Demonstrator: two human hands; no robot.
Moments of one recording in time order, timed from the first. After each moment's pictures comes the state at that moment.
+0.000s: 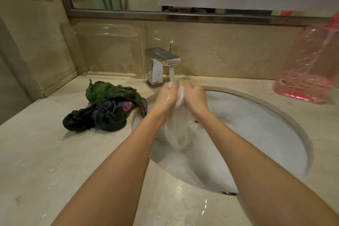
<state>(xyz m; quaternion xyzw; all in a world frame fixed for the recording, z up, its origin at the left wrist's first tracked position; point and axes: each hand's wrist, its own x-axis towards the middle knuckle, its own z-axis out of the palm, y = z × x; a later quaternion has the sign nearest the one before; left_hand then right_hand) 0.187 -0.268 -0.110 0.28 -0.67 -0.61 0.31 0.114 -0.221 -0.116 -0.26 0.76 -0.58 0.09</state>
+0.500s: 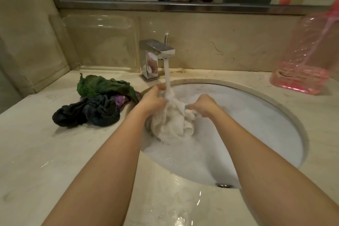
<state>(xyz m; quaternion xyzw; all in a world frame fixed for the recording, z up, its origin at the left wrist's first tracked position) 0.206 -0.304 -0.136 0.30 -0.81 -0.48 0.17 0.069 -0.181 -0.150 -0.27 0.89 -0.29 0.22</state>
